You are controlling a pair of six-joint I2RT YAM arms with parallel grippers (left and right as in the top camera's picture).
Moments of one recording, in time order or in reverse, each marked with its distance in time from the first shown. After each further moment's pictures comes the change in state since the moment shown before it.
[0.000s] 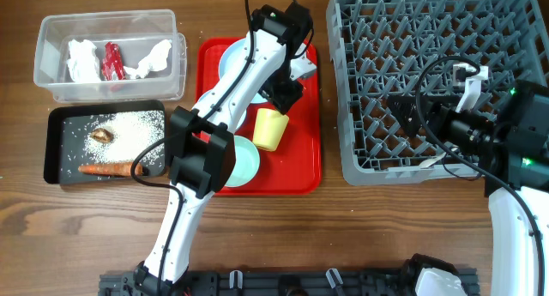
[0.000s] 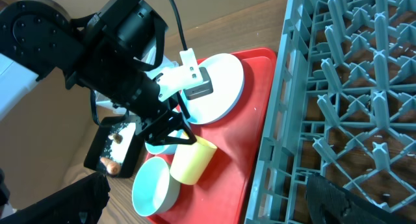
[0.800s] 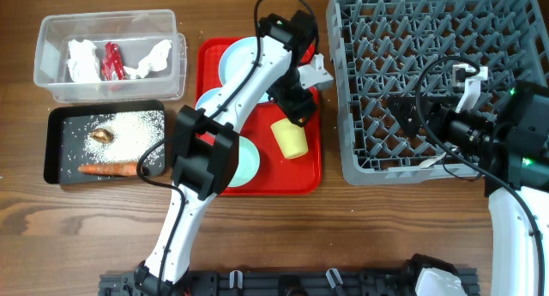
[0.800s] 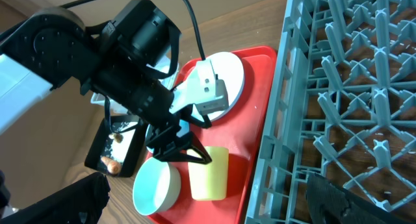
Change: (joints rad) left arm -0.027 0.000 -0.069 0.083 0.201 0.172; right arm 0.000 0.000 0.000 -0.007 0.000 0.000
